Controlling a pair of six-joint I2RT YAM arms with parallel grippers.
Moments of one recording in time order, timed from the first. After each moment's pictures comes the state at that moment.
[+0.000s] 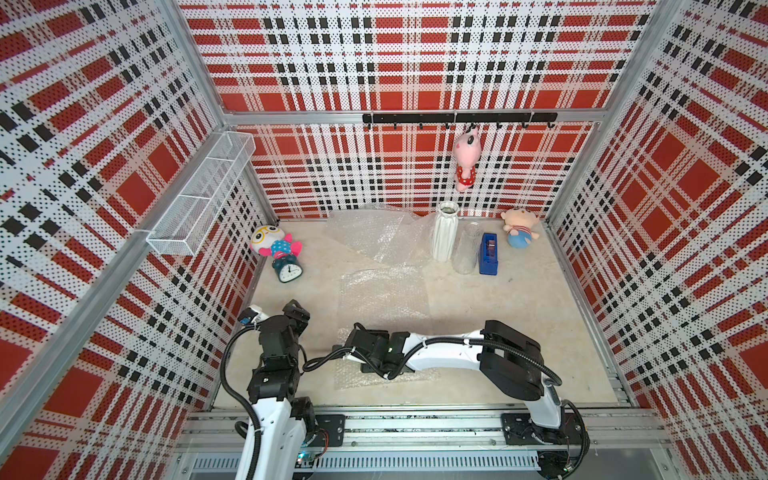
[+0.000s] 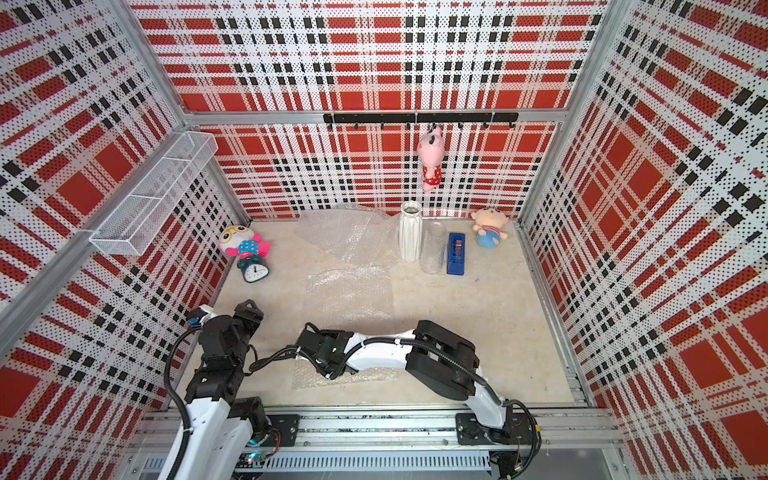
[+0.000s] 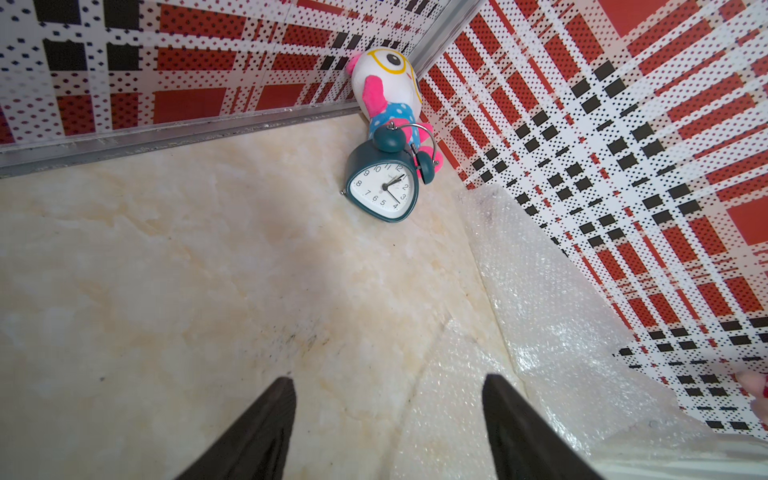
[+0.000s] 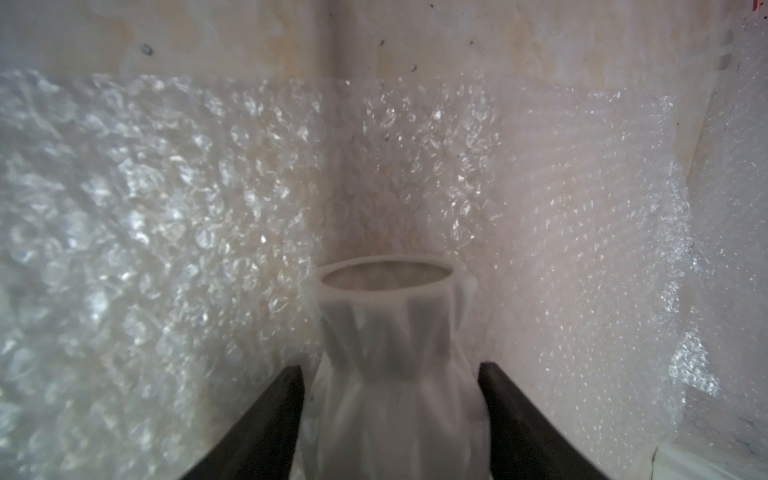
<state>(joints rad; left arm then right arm) 0.11 0.52 0.32 -0.21 -0.21 -0.84 1.28 2.07 1.42 -0.38 0.37 -0.42</state>
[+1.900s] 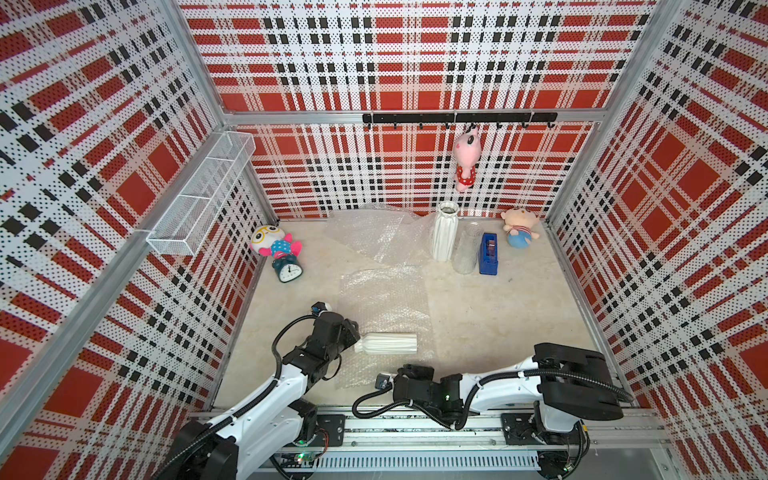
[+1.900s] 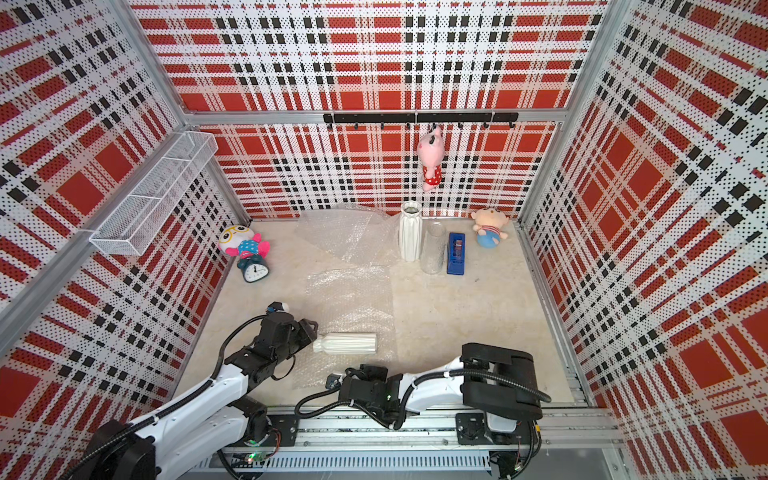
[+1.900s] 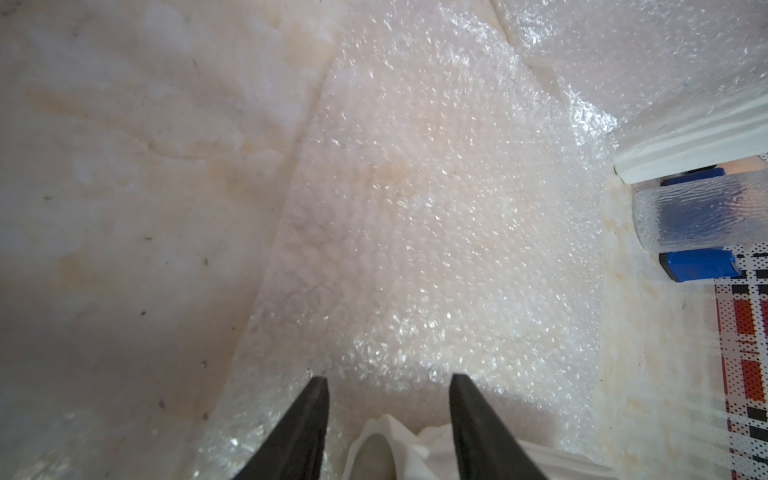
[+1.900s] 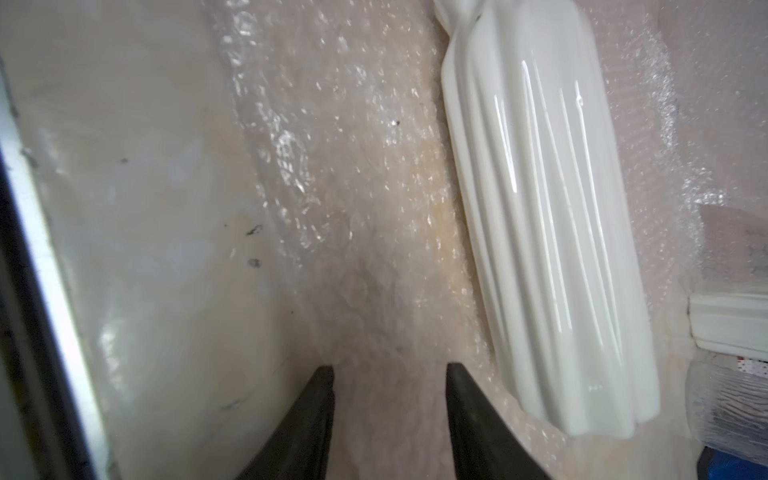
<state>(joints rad) -0.40 0.93 0.29 -0.11 -0.09 -0.89 1.46 1.70 0.76 -0.03 0.55 -0.18</state>
